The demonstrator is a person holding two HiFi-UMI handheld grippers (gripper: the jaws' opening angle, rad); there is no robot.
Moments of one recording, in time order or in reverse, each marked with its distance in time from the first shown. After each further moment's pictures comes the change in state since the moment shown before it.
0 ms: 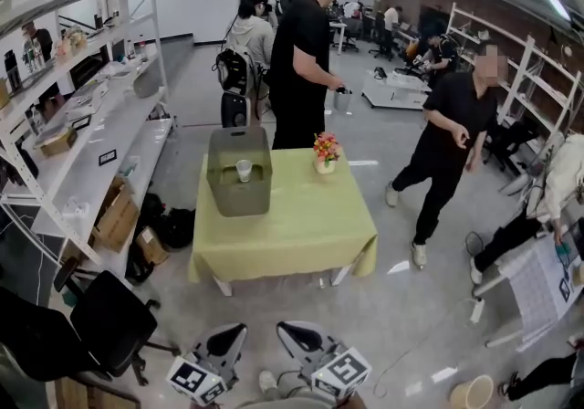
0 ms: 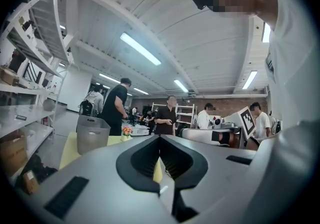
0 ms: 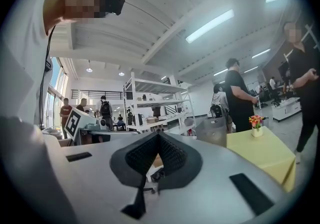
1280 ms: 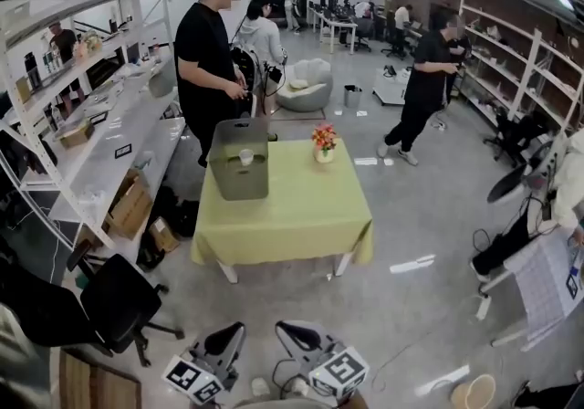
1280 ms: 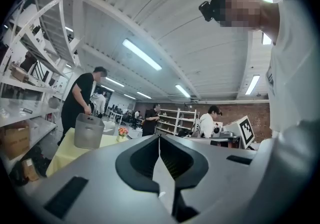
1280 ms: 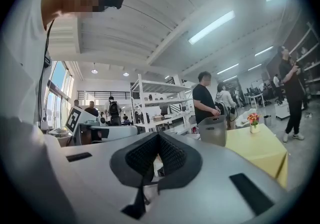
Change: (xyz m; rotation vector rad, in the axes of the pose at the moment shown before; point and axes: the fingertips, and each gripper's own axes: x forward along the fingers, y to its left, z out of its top) left arm -0.034 -0.126 -0.009 -0.048 -0.058 0.045; right arm -0.118 0.044 -0.002 -0.001 0.009 0.052
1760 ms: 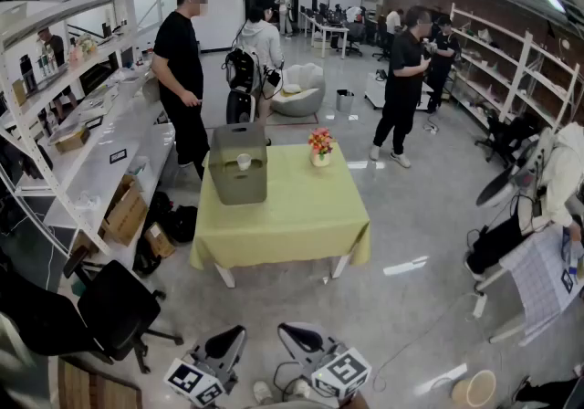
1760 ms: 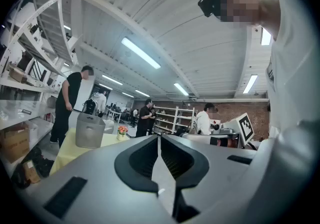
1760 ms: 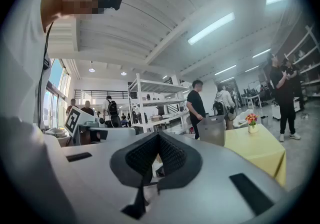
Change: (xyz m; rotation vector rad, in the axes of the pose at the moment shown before) left arm -0.021 0.017 -0.001 0.012 0.034 -0.016; right arm 0.015 0.015 -0.009 0.001 -0.007 -0.020
